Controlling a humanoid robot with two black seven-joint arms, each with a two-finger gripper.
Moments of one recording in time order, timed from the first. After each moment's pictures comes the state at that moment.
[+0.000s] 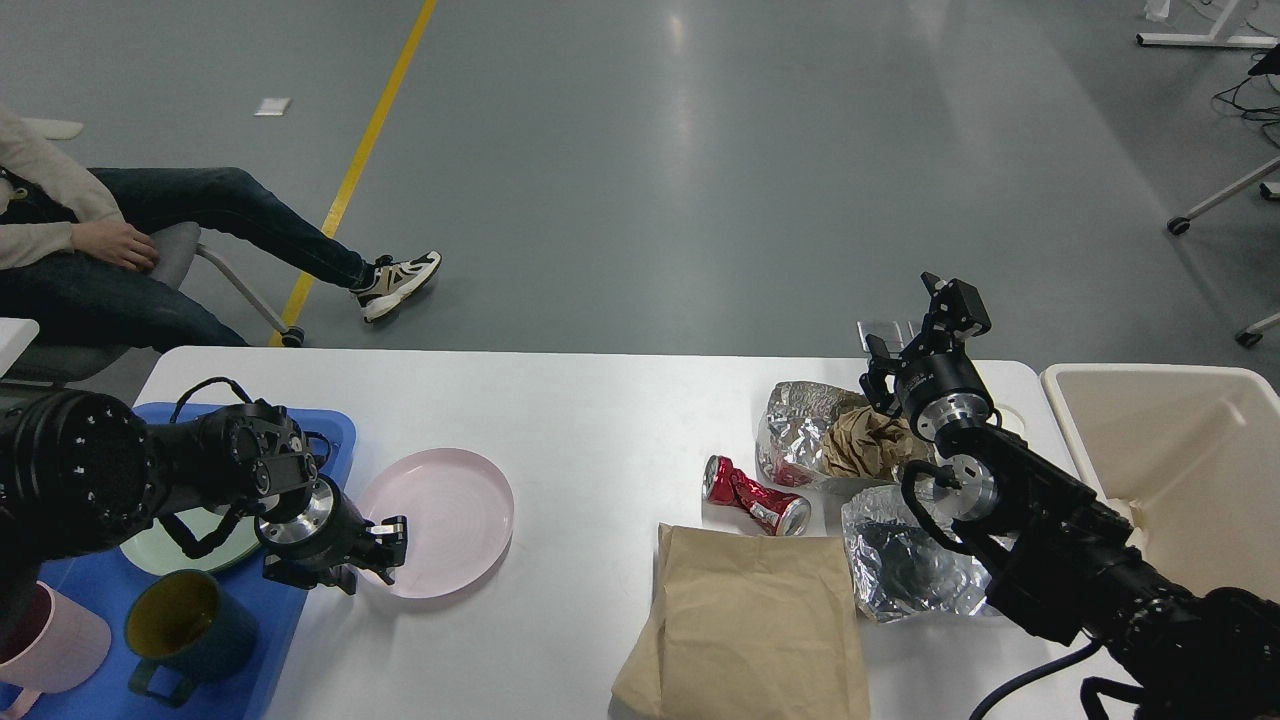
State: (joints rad) left arm -1.25 0.17 1.25 -0.69 -0.11 -0.59 0.02; right arm 0.69 -0.10 0.71 0.47 -0.13 0.05 0.42
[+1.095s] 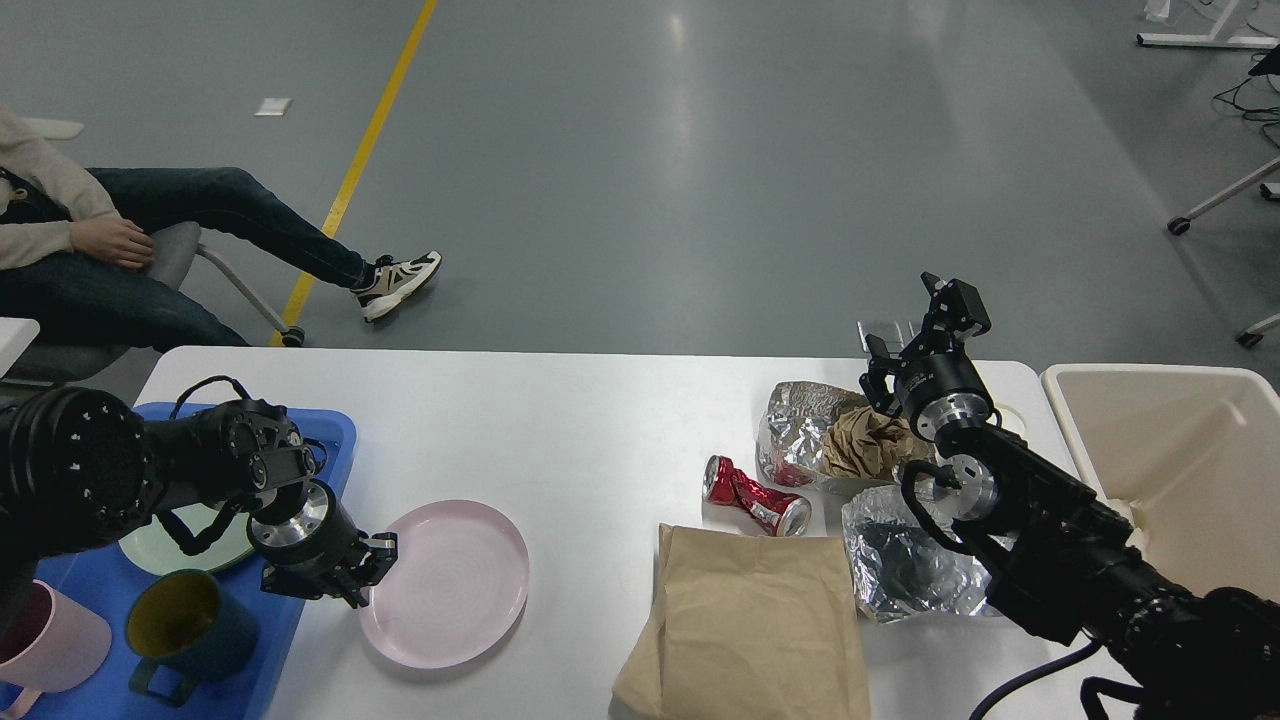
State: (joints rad) left arm -1.26 0.17 1.24 -0.69 -0.11 -0.67 0.07; right arm 0.69 -0.10 0.71 0.47 -0.13 0.05 0.42
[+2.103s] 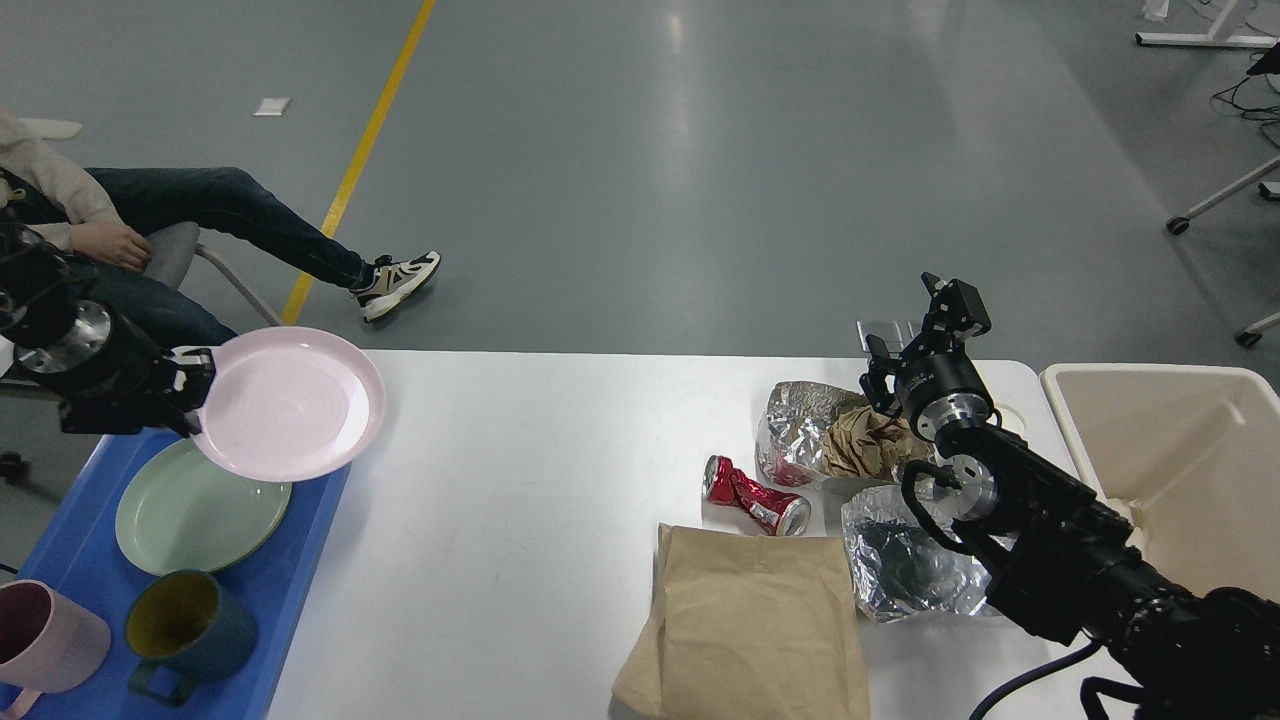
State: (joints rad) left arm -1.46 0.52 1.24 -0.48 -0.11 -0.90 0.07; right arm 0.69 -0.10 0.71 0.47 -0.14 0.05 0.42
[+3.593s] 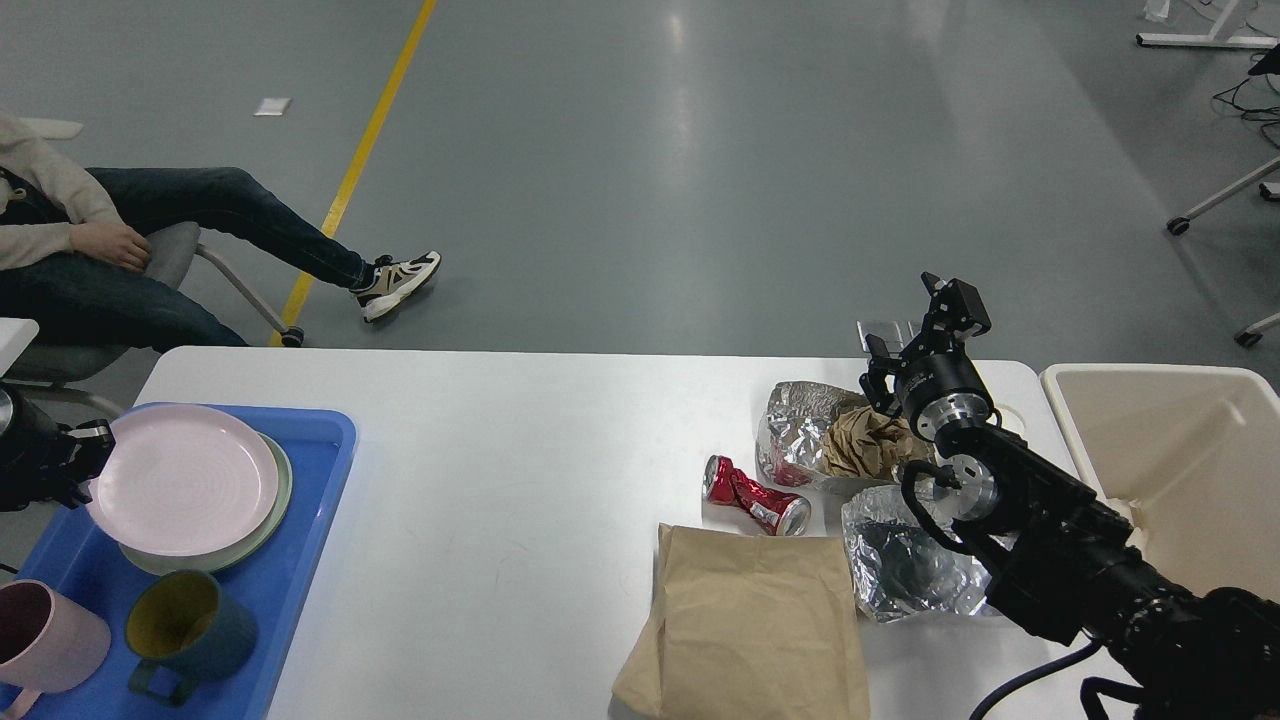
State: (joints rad) left arm -1.11 0.54 1.16 -0.14 -0.11 -0.92 0.10; right arm 0.69 -0.10 0.71 0.47 -0.14 0.05 0.42
